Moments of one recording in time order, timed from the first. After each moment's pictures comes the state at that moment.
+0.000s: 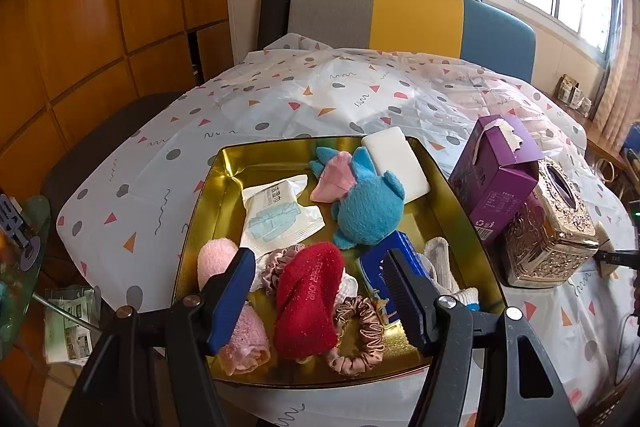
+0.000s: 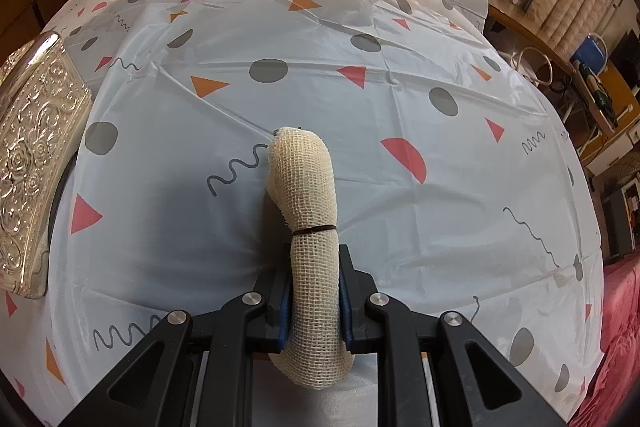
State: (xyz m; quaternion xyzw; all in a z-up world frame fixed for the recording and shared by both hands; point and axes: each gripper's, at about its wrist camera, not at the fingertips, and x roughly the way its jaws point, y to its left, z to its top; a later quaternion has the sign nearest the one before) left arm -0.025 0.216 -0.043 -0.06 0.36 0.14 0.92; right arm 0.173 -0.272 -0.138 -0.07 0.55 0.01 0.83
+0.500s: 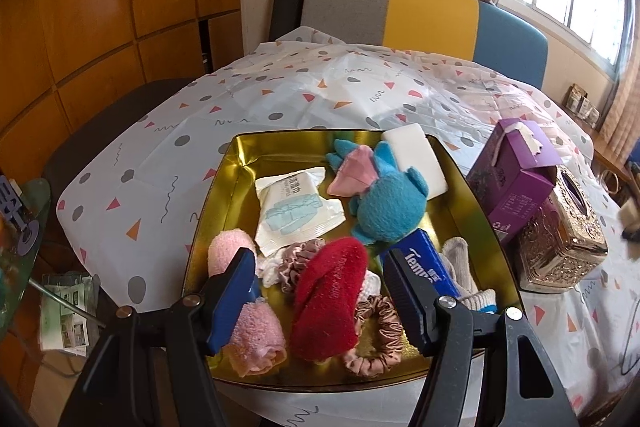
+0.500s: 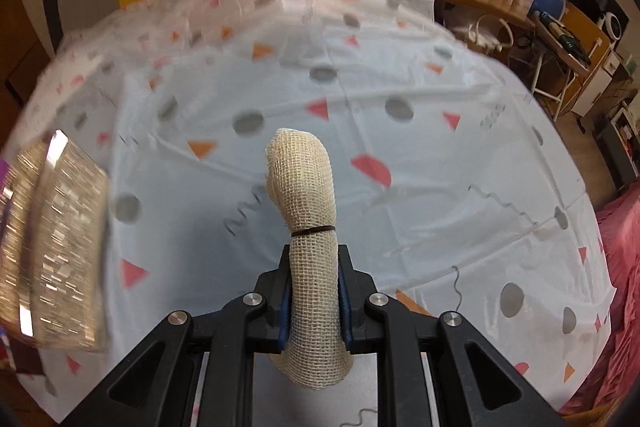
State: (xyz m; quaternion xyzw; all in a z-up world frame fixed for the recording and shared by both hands) left arm -0.025 0.237 -0.054 -0.09 0.37 0.15 0.91; right arm 0.156 -0.269 -0.062 0.03 0.49 -0.03 0.87
